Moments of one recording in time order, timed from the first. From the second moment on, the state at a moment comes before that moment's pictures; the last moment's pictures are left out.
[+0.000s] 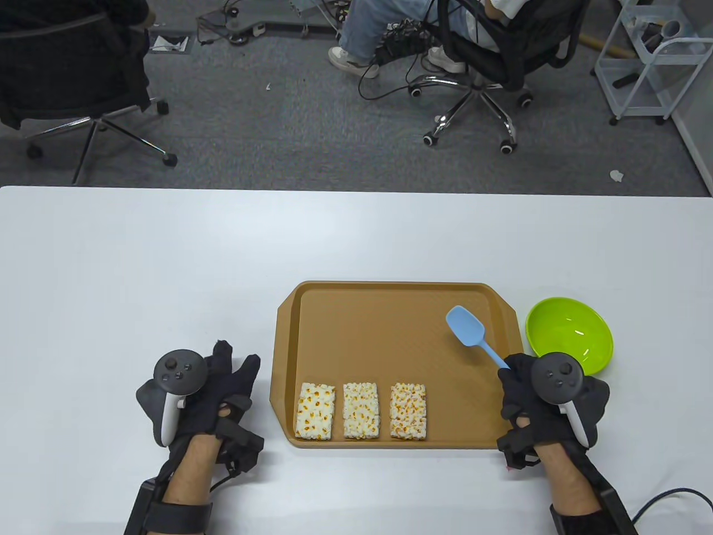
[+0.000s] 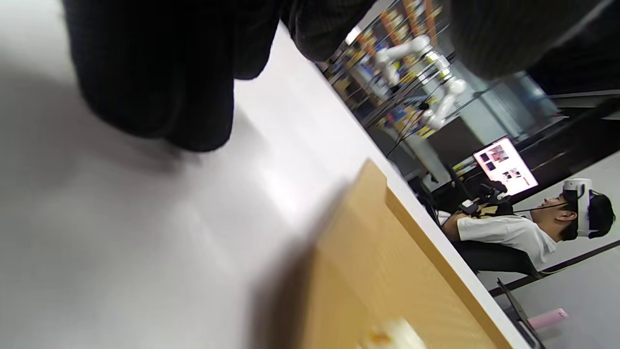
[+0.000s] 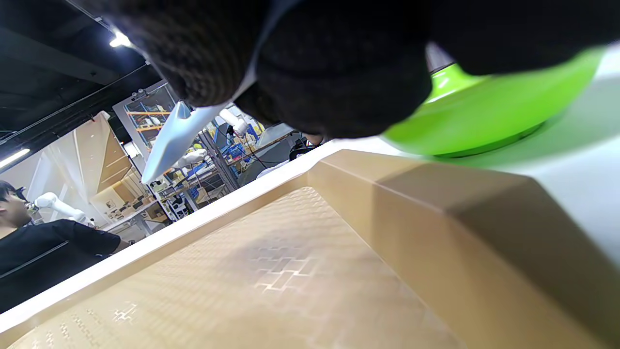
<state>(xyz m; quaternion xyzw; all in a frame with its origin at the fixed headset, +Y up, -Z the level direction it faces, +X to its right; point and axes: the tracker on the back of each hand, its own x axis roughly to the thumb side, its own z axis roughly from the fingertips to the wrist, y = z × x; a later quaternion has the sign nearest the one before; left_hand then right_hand) -0.250 -0.763 -0.236 -0.12 0.20 0.43 0.87 0.273 -0.718 -0.249 -0.11 -0.04 0.97 0.22</state>
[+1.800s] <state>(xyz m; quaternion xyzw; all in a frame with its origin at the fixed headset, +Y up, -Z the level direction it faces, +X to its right) -0.189 -0.773 -0.246 -0.15 0.15 0.21 0.95 0.224 -0.759 -0.256 0.08 0.22 0.93 0.26</state>
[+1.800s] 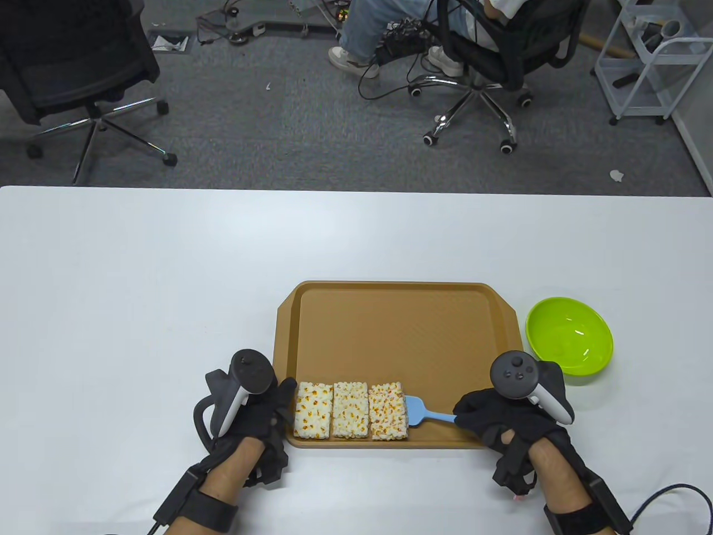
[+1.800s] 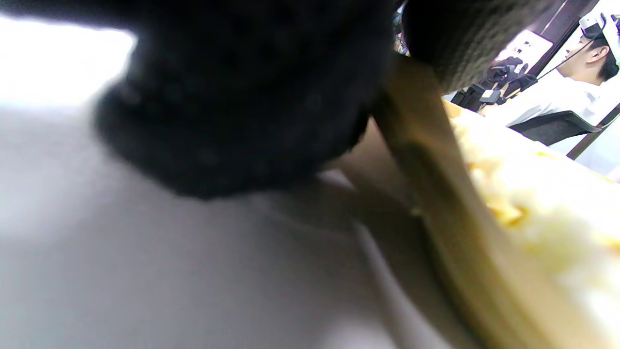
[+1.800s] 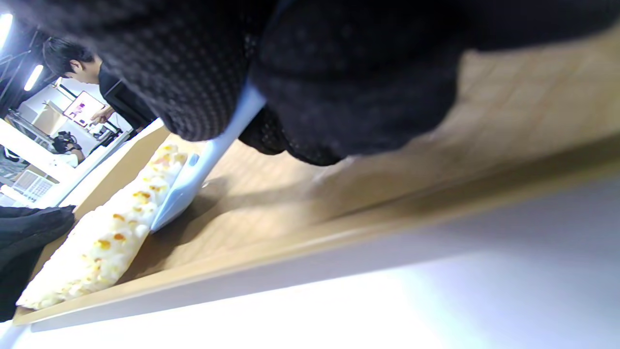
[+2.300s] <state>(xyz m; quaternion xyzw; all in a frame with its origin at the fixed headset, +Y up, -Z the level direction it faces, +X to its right) -0.193 -0.774 -0.246 -0.16 0.15 0.23 0.95 0.239 -0.755 -0.260 0.06 0.24 0.90 0.35</state>
